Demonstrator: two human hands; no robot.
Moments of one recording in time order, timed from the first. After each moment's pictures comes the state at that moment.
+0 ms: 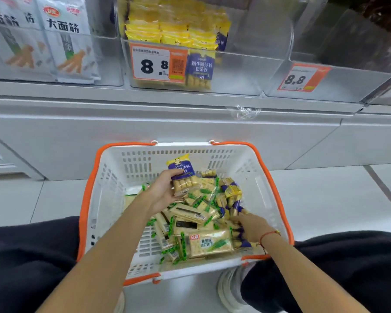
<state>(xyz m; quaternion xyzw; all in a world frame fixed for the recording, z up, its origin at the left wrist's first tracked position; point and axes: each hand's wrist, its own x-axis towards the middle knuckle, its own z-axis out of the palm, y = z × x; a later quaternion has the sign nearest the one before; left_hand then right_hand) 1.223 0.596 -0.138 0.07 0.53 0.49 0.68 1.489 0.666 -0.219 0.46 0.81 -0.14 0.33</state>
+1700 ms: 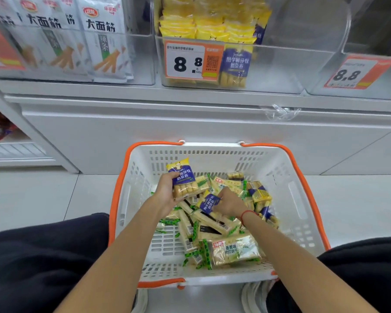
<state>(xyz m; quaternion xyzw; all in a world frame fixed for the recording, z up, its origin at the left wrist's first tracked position) 1.190 0.583 -0.149 -0.06 0.61 0.54 0.58 1.340 0.674 -0.219 0.54 0.74 -0.35 0.18</state>
